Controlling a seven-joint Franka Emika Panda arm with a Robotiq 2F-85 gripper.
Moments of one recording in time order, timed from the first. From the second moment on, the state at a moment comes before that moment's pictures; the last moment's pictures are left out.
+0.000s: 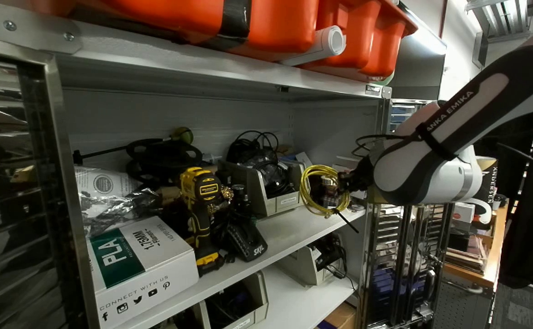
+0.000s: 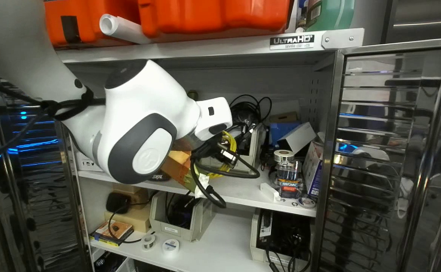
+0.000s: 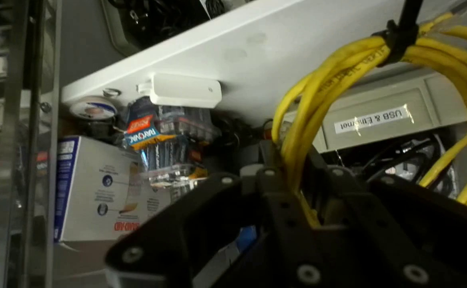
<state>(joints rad) -0.03 0.01 -0.03 -2.46 0.12 3.37 0.06</state>
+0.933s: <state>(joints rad) -0.05 0.20 -0.03 -2.04 0.12 3.22 0.06</state>
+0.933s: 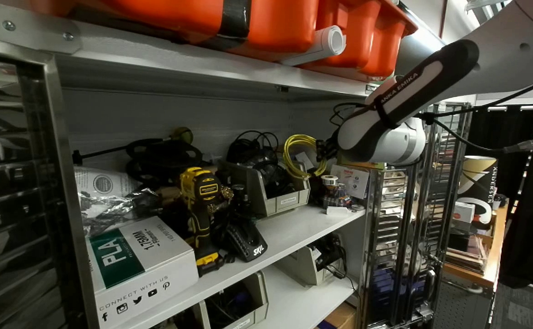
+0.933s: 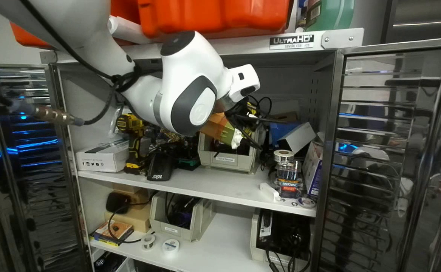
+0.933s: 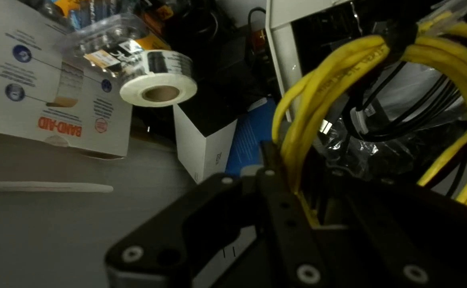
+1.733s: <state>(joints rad) -0.01 0.39 -0.02 -1.75 0.09 3.04 0.06</state>
